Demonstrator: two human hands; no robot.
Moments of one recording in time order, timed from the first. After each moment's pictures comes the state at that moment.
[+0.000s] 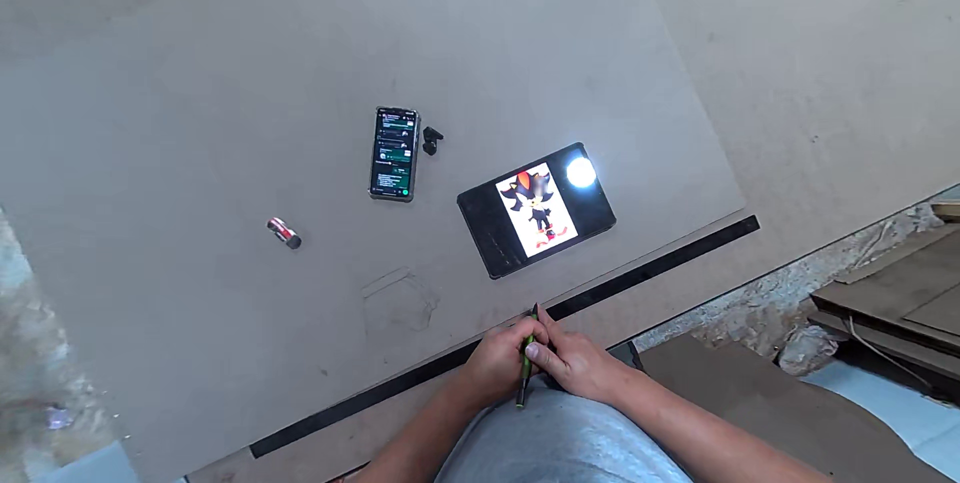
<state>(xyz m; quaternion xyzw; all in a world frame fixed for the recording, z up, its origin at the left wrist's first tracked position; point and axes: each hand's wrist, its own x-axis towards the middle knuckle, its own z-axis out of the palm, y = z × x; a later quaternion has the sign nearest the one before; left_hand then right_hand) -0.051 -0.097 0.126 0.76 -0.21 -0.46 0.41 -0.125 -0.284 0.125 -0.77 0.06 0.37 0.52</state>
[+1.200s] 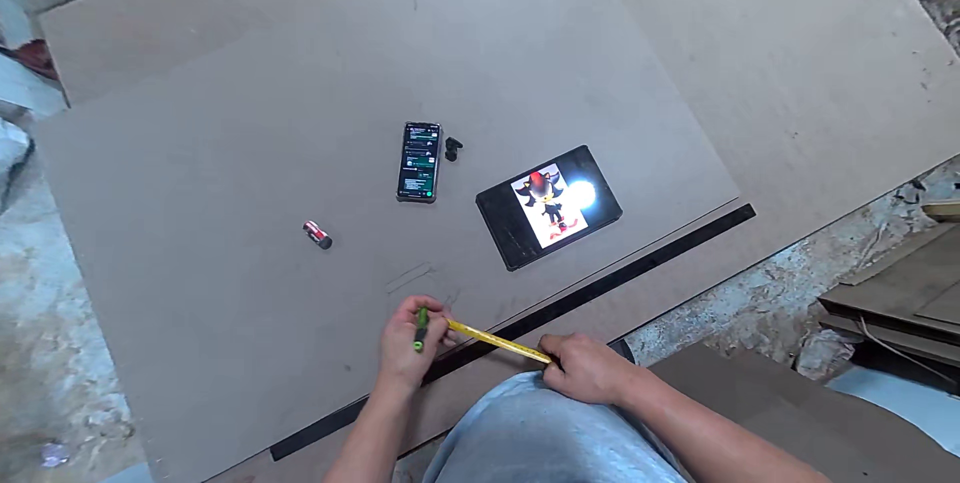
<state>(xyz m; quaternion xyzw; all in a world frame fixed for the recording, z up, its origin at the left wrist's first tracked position) -0.026 0.020 0.139 0.79 0.04 -0.23 0.57 -0.147 -0.244 0.142 -0.83 -0.02 0.37 0.41</state>
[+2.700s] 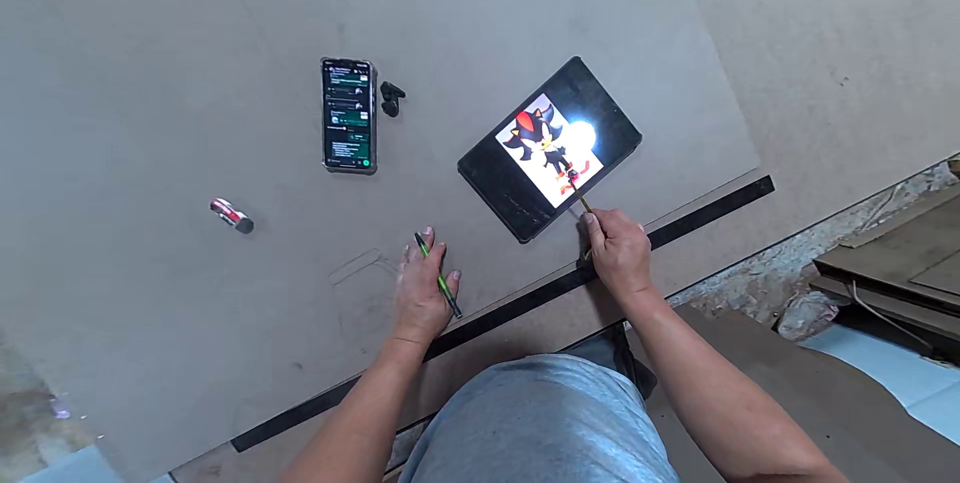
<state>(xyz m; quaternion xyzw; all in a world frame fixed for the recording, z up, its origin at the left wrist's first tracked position) 0.000 -0.025 0.008 0.94 -0.27 -0.10 0.20 -0.087 -0.362 0.028 -0.93 0.22 -0.09 0.28</state>
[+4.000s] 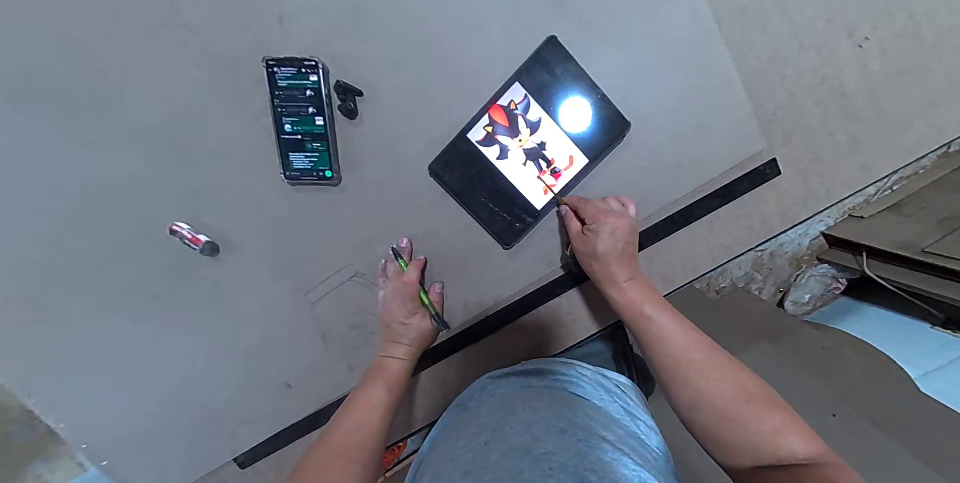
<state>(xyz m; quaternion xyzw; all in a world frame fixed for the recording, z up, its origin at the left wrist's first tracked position) 0.000 -0.027 0.001 0.93 -0.28 -0.07 0.22 -0.062 -0.368 0.025 -0.95 0.20 -0.08 0.23</state>
